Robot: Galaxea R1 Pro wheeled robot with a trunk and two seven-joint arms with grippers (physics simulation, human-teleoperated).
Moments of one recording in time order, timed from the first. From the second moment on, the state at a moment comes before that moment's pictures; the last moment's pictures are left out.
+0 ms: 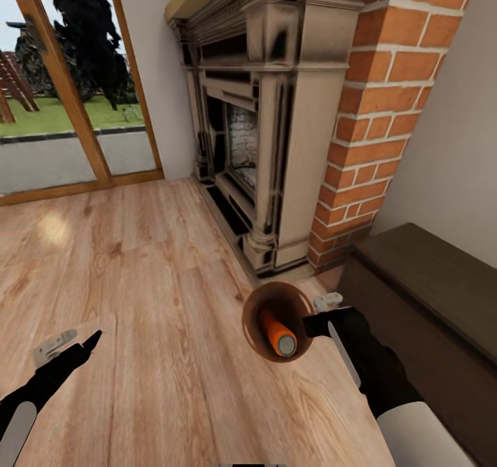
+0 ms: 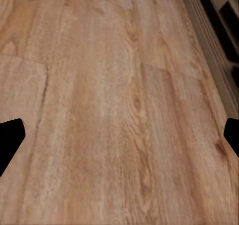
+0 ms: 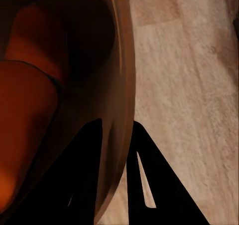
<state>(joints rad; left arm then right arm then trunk) -0.23 0.26 0.38 -1.16 0.56 0.25 -0.20 -0.59 -0.02 0.17 -1.17 0.03 0.95 0.06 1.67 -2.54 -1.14</state>
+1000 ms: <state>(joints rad) -0.23 0.26 0.34 -1.17 0.57 0.35 -0.21 -0.60 0.11 0.19 -1.18 0.02 0.96 0.00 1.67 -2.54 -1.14</state>
